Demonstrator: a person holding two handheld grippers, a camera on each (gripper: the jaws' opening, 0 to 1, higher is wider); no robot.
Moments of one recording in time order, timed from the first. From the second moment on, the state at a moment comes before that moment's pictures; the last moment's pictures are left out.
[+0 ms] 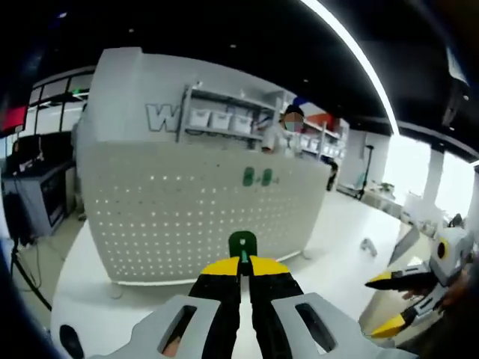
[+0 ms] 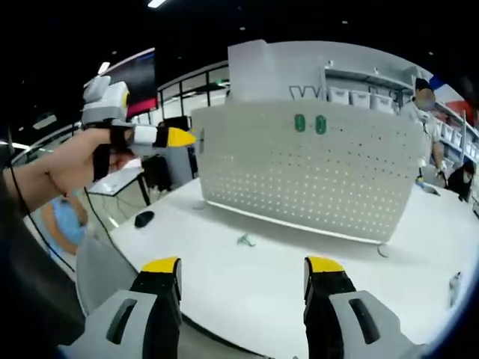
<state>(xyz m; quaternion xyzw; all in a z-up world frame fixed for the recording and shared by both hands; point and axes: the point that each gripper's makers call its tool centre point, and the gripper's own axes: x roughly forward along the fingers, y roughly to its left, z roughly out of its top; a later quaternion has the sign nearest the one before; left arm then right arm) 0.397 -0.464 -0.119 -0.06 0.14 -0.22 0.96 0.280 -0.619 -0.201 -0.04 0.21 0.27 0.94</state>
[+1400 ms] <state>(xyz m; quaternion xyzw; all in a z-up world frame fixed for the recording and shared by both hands) 0.564 -0.503 -0.095 -0.03 0.07 -0.06 1.00 0.315 -0.685 -0.220 -0.03 0.23 0.30 0.92</state>
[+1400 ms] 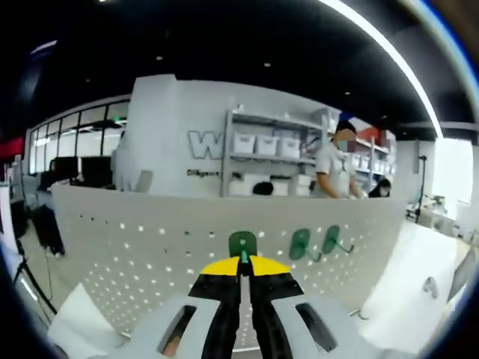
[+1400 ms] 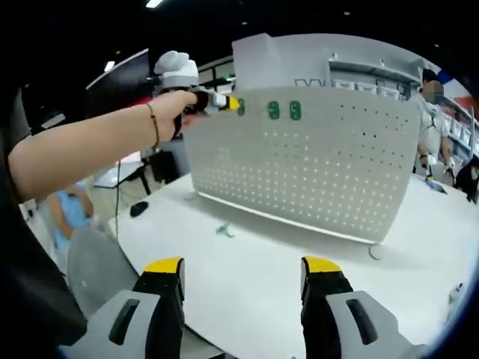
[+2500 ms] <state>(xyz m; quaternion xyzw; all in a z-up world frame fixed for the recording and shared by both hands) 0.579 -0.508 -0.099 -0.03 0.07 -0.05 1.00 0.317 -0.693 -0.223 -0.02 0.23 0.30 0.93</state>
